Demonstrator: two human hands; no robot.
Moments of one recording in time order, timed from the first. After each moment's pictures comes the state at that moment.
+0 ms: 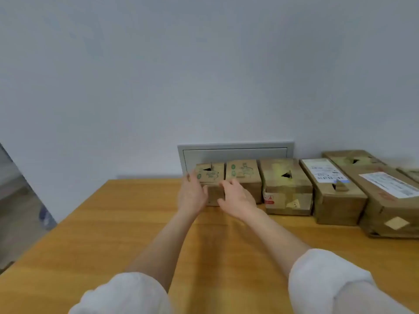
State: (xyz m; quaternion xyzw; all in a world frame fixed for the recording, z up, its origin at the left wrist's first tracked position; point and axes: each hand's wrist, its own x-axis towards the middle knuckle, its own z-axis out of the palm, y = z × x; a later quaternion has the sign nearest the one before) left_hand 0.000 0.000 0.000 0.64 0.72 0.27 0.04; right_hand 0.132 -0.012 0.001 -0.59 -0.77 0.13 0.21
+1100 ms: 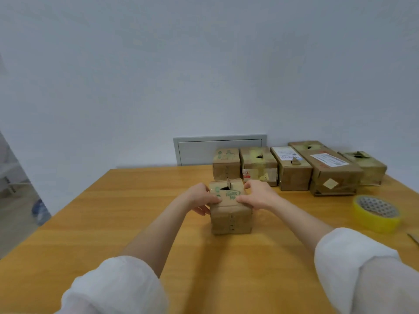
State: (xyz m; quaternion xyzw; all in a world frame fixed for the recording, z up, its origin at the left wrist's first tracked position) left_hand 0.027 -0.149 0.030 0.64 0.66 0.15 0.36; right_hand 0.214 -0.153 0.018 -0.66 -0.70 0.20 0.17
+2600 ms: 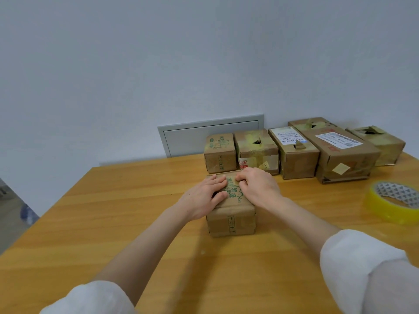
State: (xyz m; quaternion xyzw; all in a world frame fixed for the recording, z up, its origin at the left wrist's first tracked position) left_hand 0.041 -0.113 -0.003 0.86 0.50 0.06 0.10; right_hand 0.220 -0.112 -0.010 -0.62 -0.74 0.05 0.24
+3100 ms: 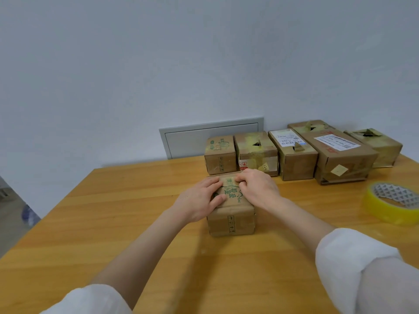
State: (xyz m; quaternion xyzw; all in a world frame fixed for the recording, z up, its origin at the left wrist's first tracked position) left_hand 0.034 -0.122 0.001 0.85 0.53 0.04 0.05; right_hand 0.218 -0.113 -0.009 -0.63 -0.74 0.06 0.23
